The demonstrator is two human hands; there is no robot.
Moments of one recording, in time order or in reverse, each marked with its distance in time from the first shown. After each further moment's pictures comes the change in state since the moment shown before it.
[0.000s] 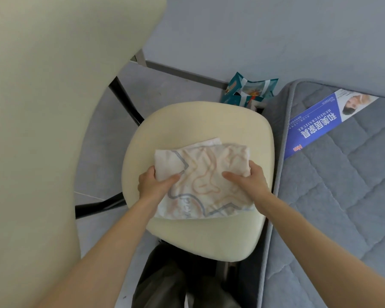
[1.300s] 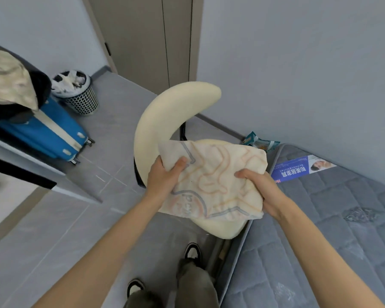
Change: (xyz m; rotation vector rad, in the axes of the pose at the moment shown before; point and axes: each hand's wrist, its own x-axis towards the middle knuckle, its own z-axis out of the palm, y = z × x) left_hand -0.292 0.058 -0.124 -0.298 0.241 0.416; right_hand -0.263 -0.138 -0.049 0.202 -0.435 -0.155
